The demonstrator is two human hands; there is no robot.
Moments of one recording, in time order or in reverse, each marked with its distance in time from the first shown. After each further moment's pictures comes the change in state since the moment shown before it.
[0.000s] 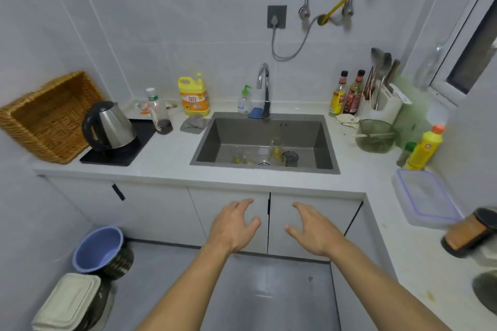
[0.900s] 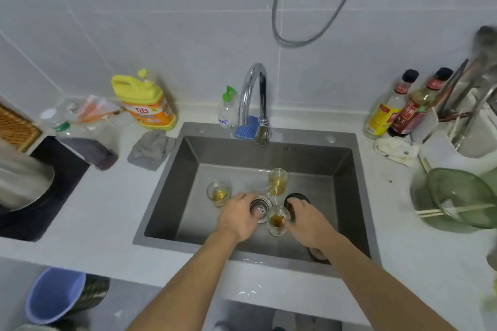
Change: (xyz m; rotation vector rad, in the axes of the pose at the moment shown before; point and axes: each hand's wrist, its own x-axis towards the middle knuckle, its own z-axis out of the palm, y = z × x) left_hand 0.461 0.022 0.003 -0.035 -0.143 -0.087; right_hand 0.437 0.071 -0.094 0.029 -0.193 0.078
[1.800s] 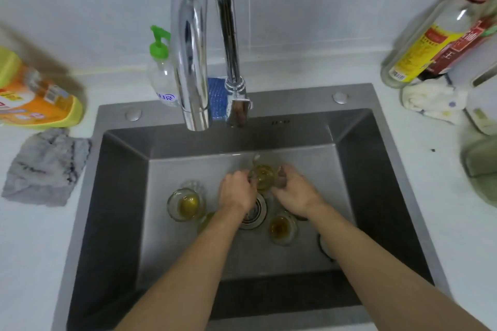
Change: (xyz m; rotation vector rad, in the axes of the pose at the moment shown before) left_hand 0.207 -0.034 0.089 0.030 -0.078 -0.068; right_hand 0.180 0.030 0.045 0.468 0.018 0.310
